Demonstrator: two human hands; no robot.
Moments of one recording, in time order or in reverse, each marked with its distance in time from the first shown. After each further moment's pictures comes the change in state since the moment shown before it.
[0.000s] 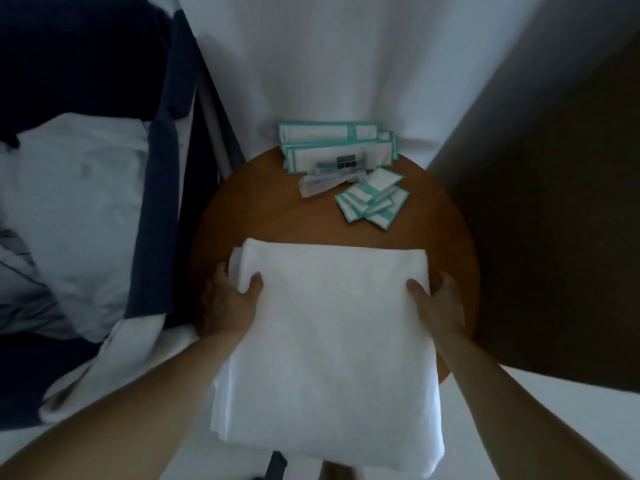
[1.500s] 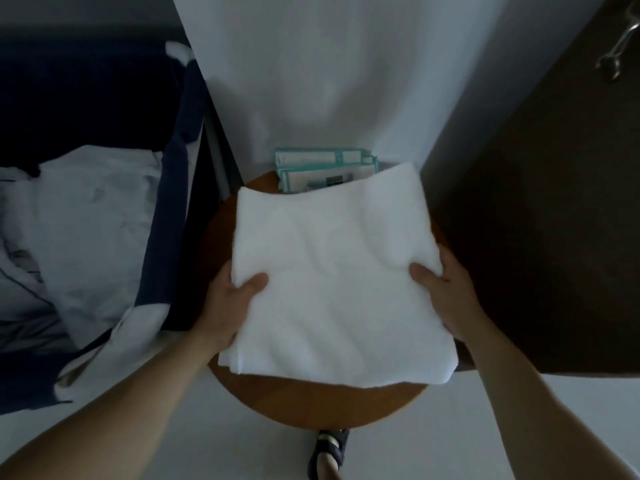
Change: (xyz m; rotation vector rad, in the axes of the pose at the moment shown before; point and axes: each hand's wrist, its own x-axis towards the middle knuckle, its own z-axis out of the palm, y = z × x) left_hand -0.040 0.034 -0.032 -0.704 -0.311 0.138; right_hand -0.035 -0.042 -0.072 0.338 -0.171 -0.363
